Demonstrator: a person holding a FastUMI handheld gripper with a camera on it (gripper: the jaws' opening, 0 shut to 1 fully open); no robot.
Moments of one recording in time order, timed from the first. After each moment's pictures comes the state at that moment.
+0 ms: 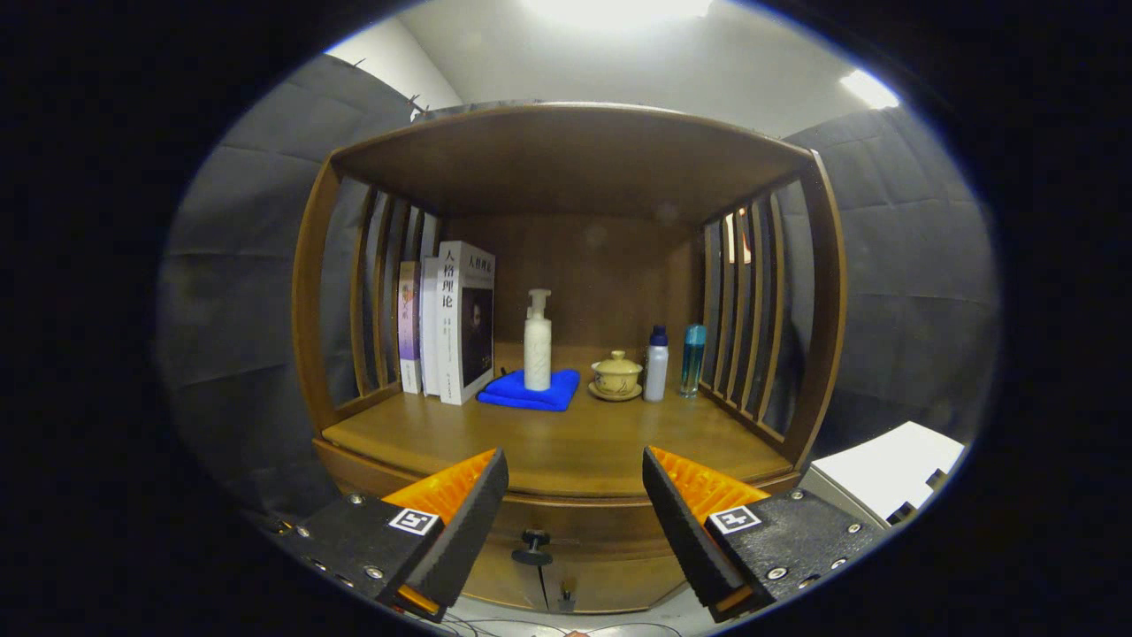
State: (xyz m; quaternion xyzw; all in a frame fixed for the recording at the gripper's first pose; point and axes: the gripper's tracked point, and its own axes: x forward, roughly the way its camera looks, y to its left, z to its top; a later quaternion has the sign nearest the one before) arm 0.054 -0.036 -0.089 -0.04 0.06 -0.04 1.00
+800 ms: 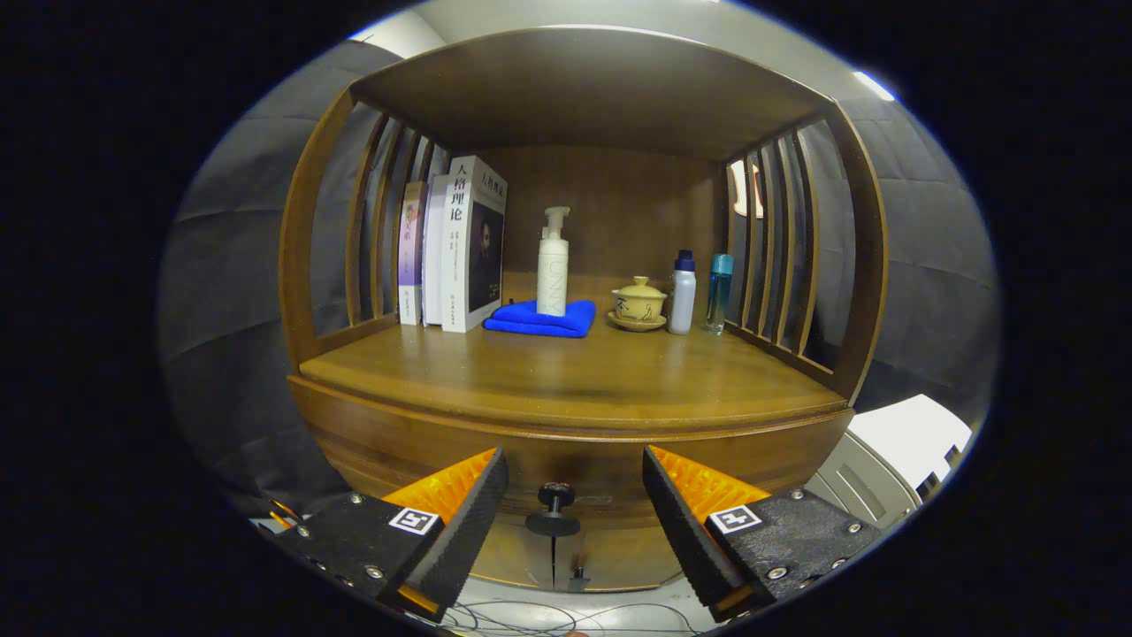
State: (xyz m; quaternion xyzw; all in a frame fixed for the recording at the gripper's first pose) arm 0.072 -0.020 -0.181 -0.05 0.12 -0.04 0.99
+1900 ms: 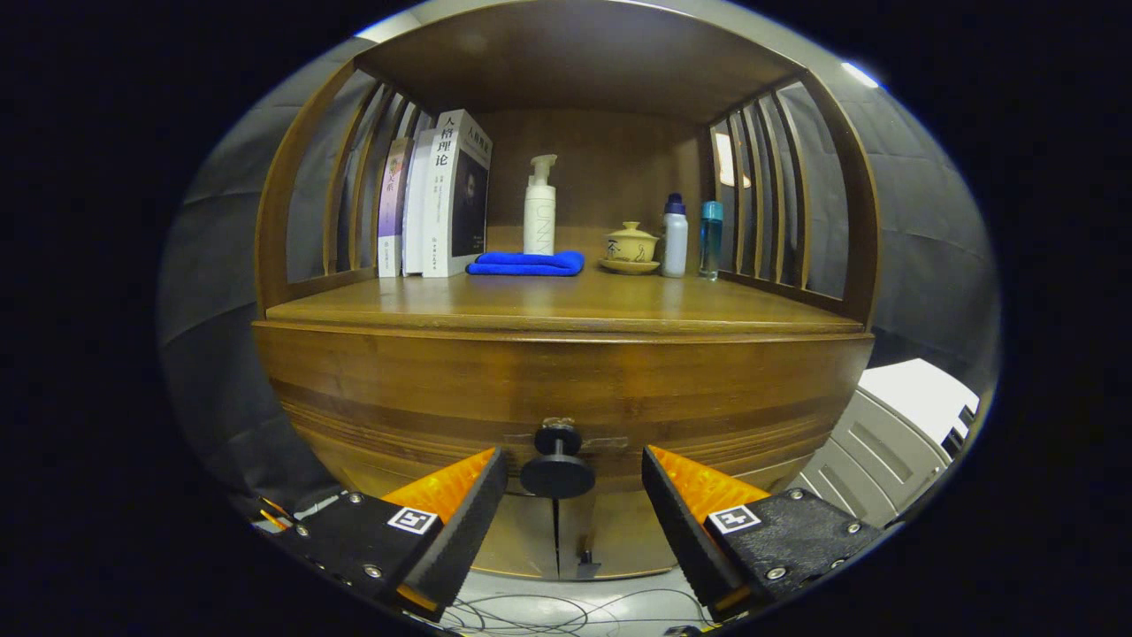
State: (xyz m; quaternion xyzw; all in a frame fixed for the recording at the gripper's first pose) arm 0.083 -0.020 -0.250 -0.02 0.14 -0.08 0.99
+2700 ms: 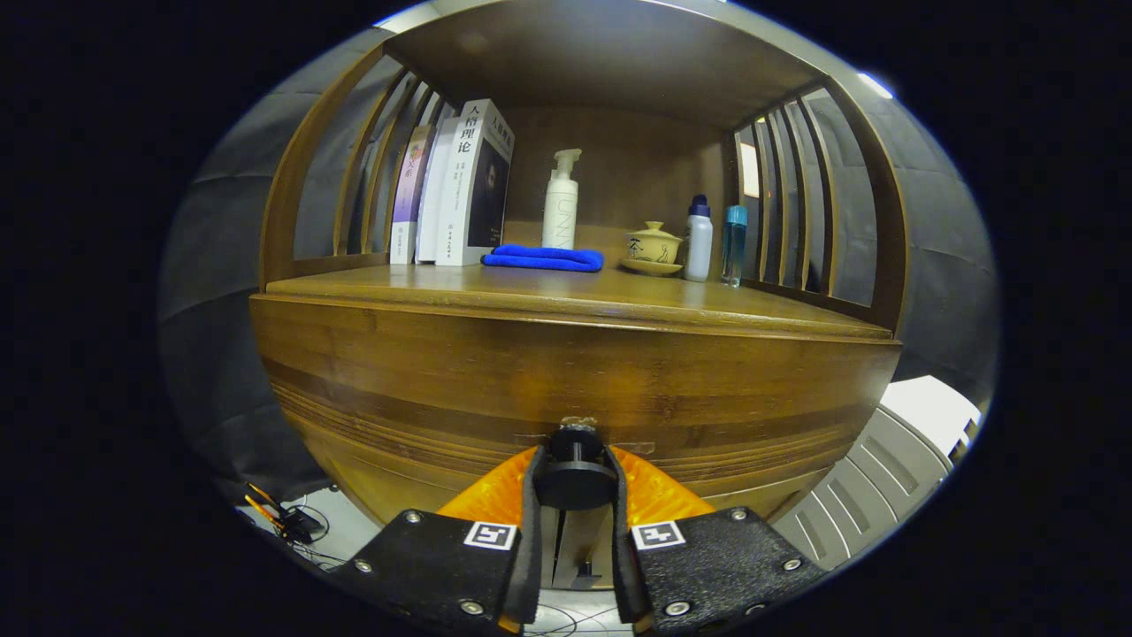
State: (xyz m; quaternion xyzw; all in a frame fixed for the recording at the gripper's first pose) arm 0.096 -0.014 -0.261 -0.05 0.12 -0.06 0.99
